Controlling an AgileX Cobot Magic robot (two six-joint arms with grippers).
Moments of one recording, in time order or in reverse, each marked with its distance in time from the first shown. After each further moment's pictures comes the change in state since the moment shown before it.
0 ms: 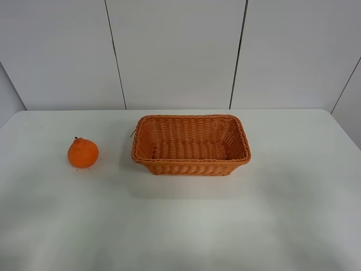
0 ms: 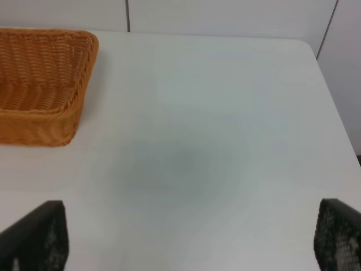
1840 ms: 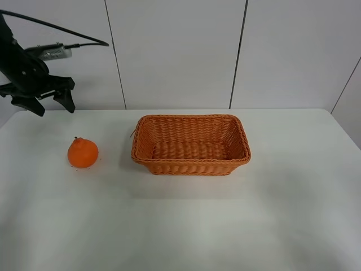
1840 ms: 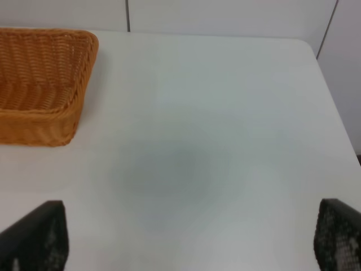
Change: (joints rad) left arm 0.000 1.962 -1.163 -0.005 -0.056 -0.010; right arm 0.000 0.000 0.000 0.000 0.000 0.000
